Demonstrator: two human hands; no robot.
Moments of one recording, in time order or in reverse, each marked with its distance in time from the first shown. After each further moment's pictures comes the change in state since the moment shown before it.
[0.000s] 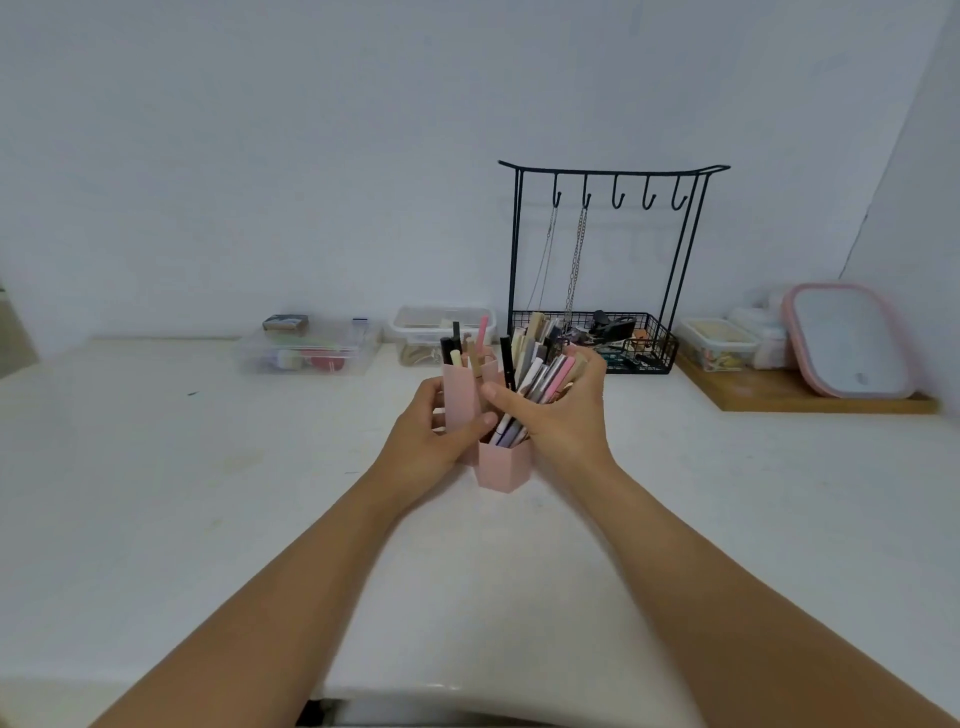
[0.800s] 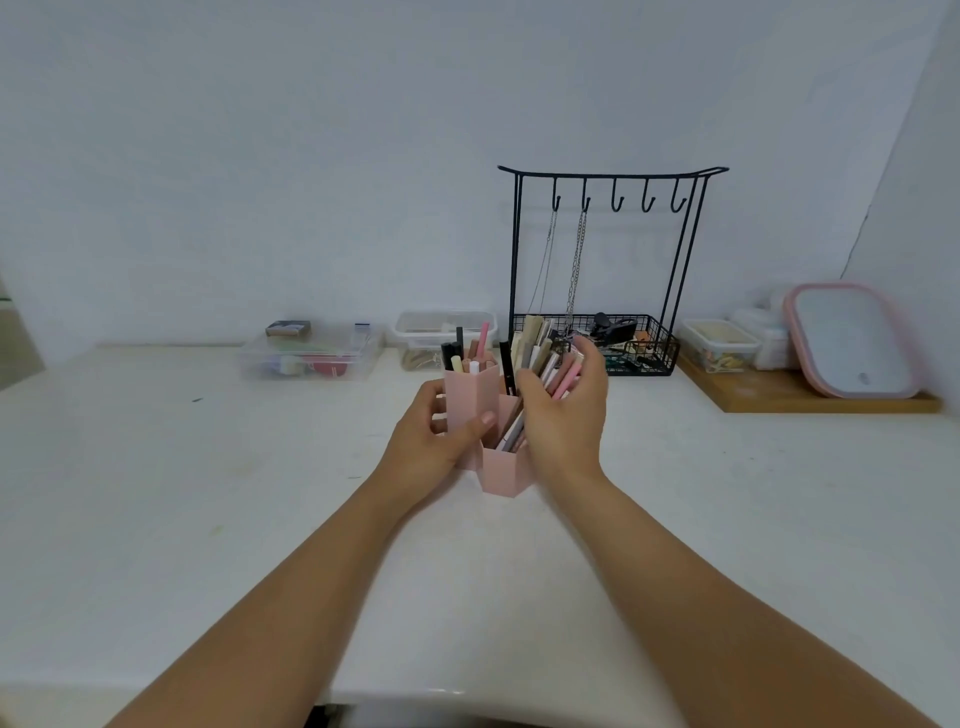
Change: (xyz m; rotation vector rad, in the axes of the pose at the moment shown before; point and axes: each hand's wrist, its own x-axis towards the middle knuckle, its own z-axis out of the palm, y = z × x) left_hand 0.000 0.003 0.002 0.007 0.047 -0.022; right_hand -0.003 -0.007 0.014 0.115 0.176 -0.038
